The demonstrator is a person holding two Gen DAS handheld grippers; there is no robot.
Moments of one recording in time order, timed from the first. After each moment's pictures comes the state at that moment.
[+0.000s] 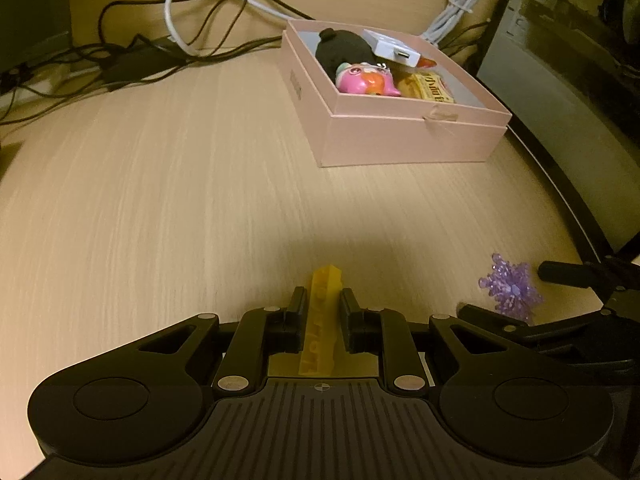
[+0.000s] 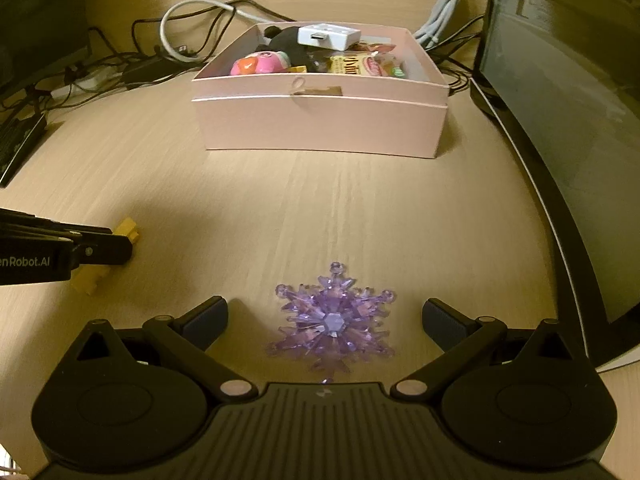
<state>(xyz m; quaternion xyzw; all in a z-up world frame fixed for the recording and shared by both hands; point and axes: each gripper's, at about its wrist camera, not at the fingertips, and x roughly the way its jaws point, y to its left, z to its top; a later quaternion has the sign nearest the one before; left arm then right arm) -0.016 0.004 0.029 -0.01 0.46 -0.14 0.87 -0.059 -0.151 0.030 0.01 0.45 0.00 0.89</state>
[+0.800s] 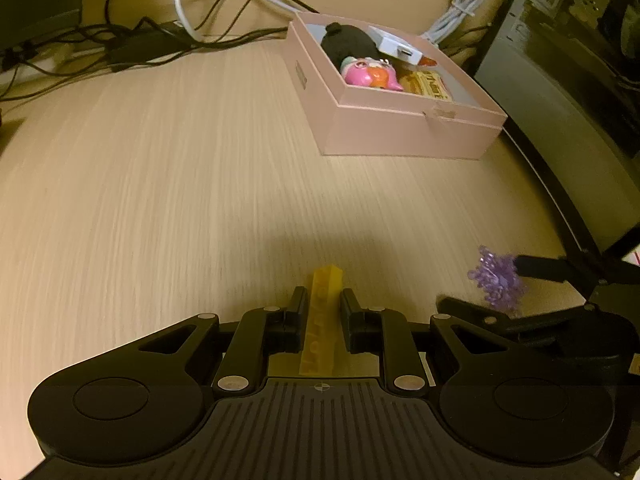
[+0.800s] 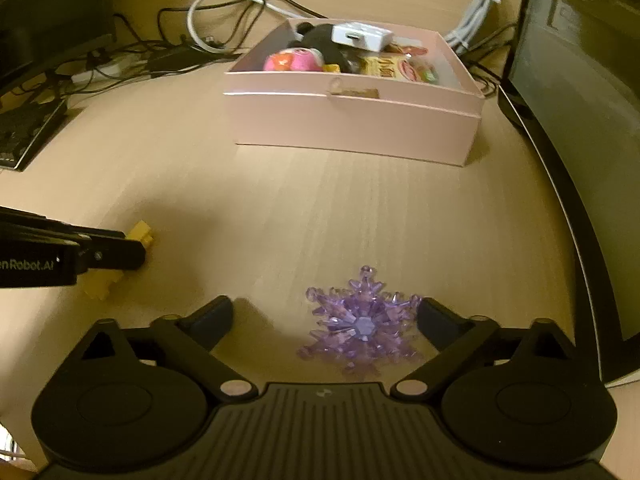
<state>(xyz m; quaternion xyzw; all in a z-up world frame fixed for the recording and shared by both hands) -0.022 0.015 0.030 -0.04 0.47 -0.15 0.87 -0.058 -0.138 0.035 -0.01 0.45 0.03 0.89</state>
